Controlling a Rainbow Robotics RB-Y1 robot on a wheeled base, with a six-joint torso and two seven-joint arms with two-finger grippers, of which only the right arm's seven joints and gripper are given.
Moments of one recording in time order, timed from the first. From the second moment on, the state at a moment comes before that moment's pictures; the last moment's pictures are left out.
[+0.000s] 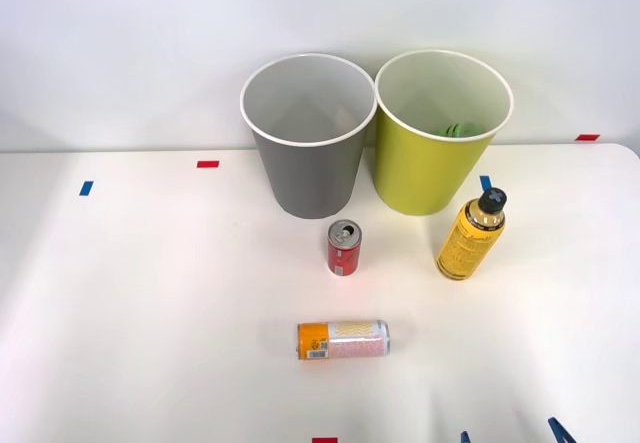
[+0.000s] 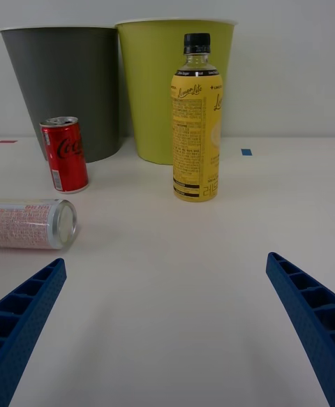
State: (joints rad) arm 0.93 -0.24 0.29 -1.68 0.04 -0.94 1.50
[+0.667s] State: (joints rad) arm 0.93 -0.24 0.29 -1.68 0.04 -0.94 1.50
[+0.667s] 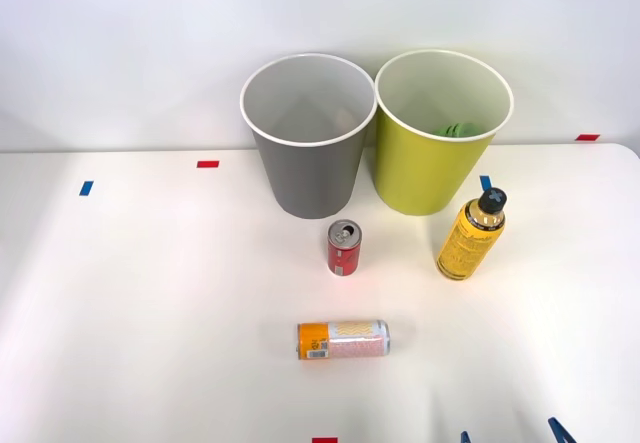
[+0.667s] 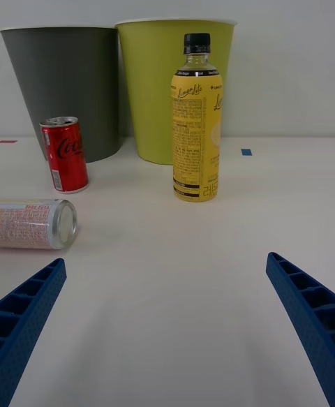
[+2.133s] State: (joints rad) arm 0.61 -0.16 0.22 -1.68 0.05 -0.75 1.51
